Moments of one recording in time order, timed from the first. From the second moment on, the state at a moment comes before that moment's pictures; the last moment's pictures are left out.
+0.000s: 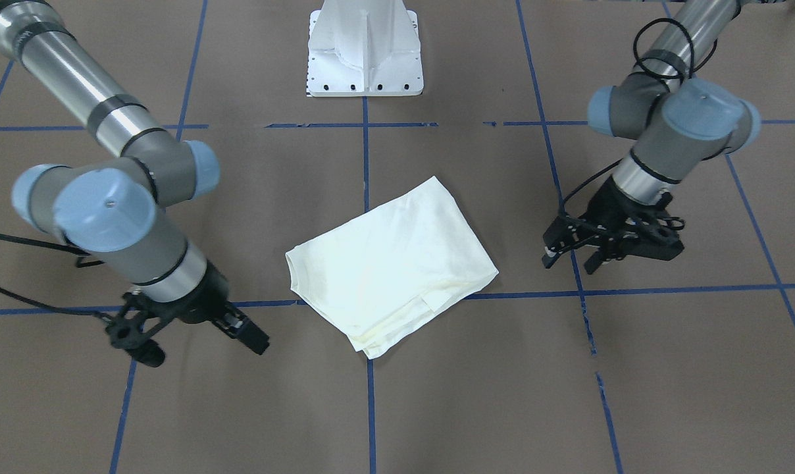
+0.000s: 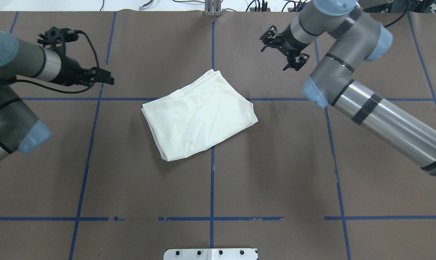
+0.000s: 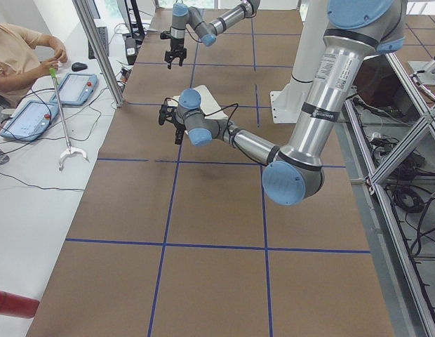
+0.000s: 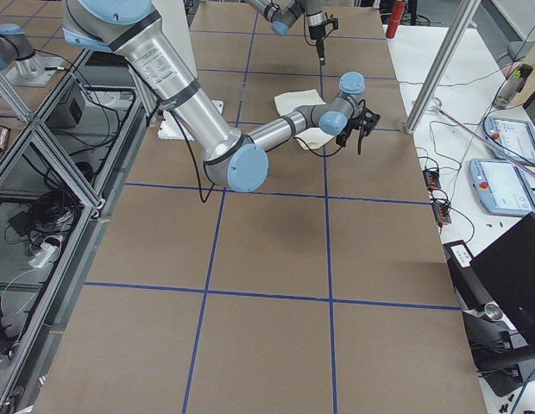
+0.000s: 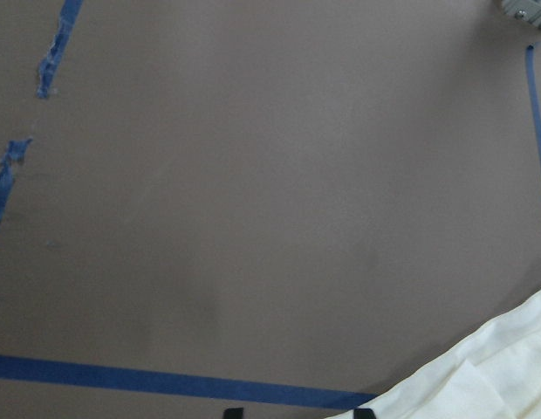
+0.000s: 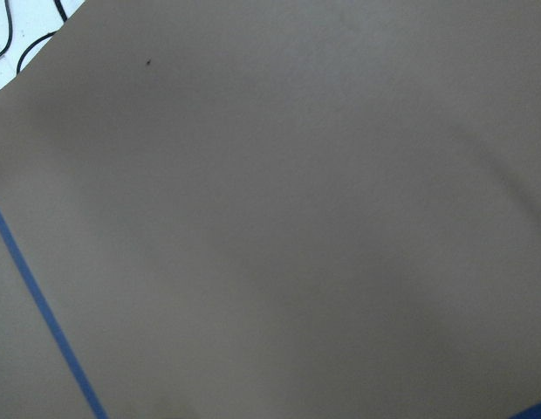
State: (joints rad) left arm -0.95 -1.87 -1.58 -2.29 -2.09 -0.93; right arm 0.94 -0.90 1.28 -1.08 2.15 1.58
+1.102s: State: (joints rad) left arm -1.44 -1.74 -1.52 -1.89 -2.32 0.00; right arm 1.29 -1.44 1.64 -1.42 2.26 0.52
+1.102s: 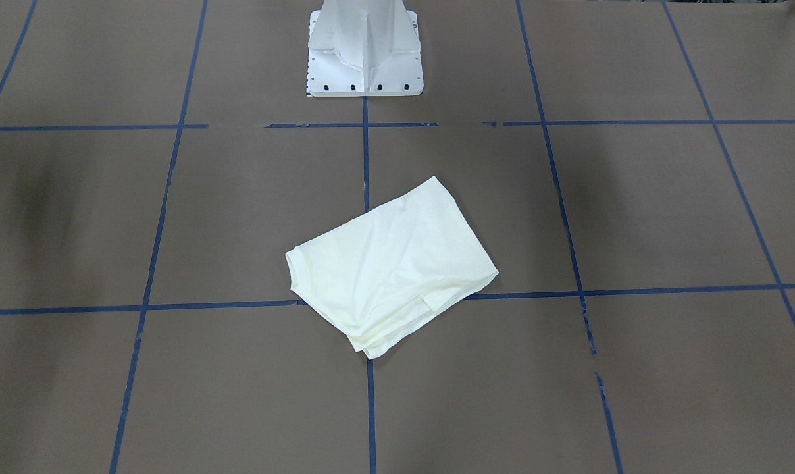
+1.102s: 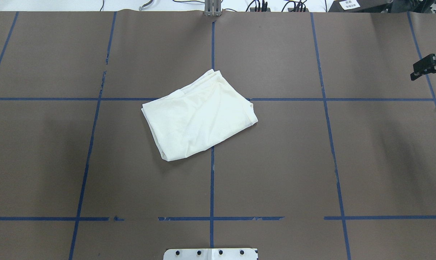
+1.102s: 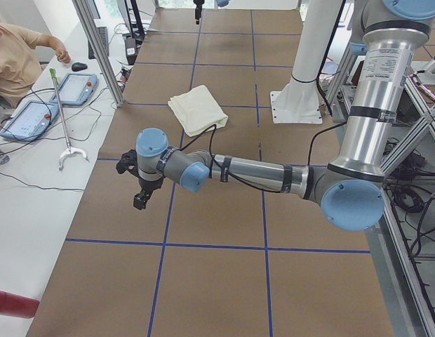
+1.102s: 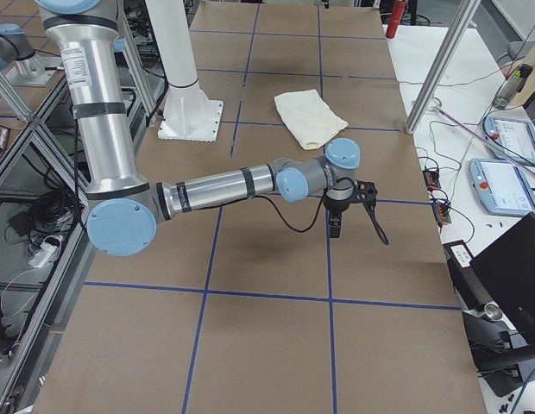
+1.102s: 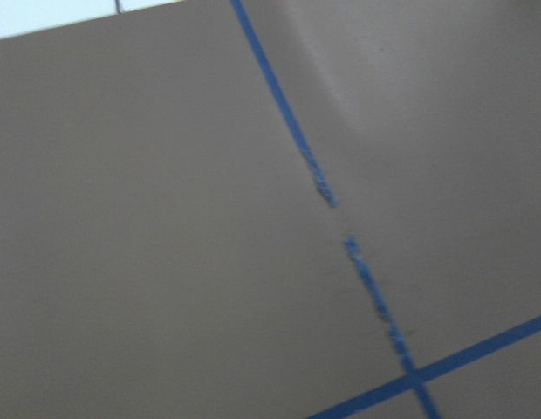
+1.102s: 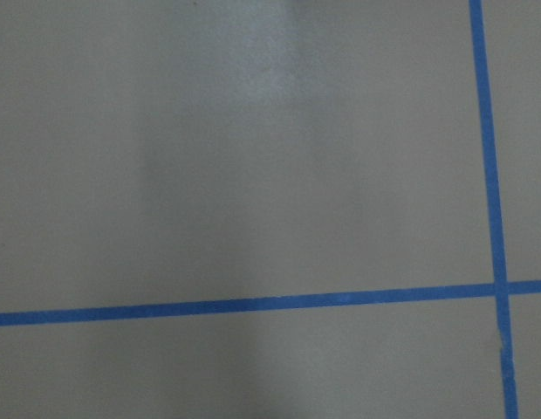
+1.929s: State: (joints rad) left arm -1.45 -1.62 -1.60 -1.78 -2.35 0.02; right arm 1.30 -1.49 1.66 -1.42 2.31 0.51
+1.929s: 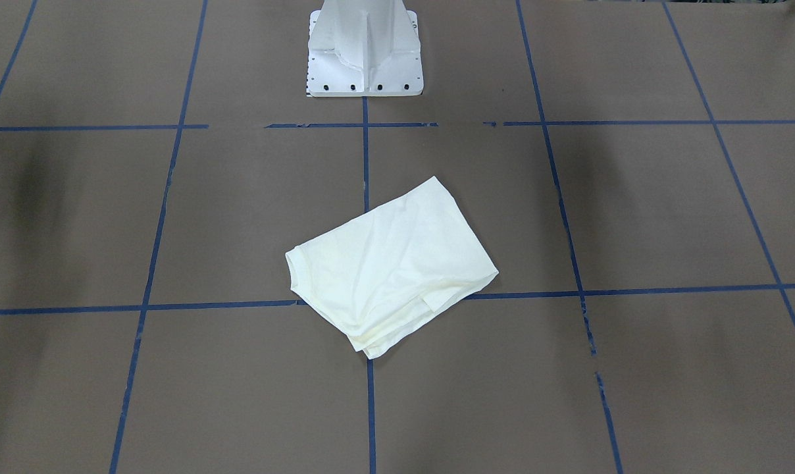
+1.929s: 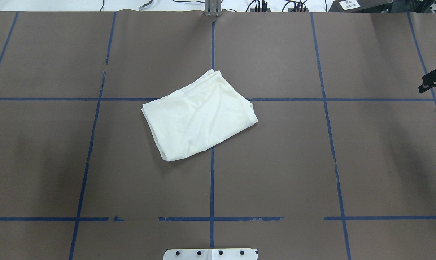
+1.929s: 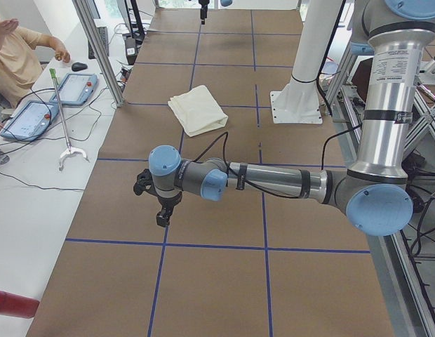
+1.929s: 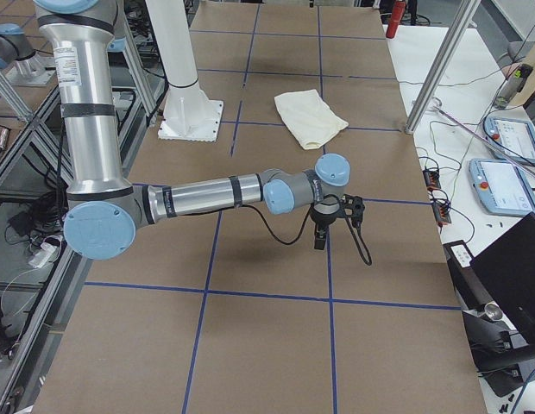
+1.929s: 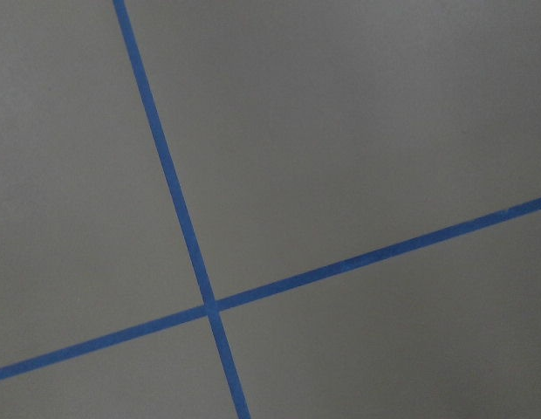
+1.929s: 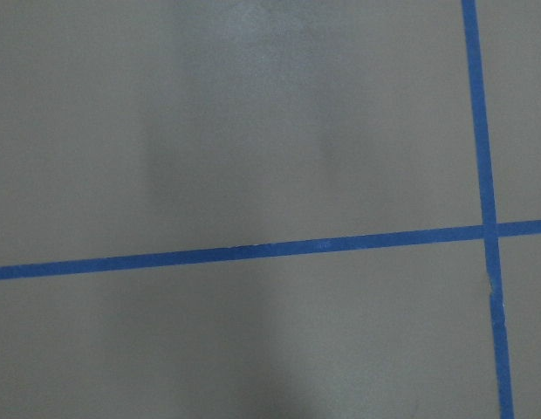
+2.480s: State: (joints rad) left arm -1.45 -1.62 -1.60 -1.80 -2.36 0.02; right arm 1.30 -1.50 1.66 -1.41 2.32 0.52
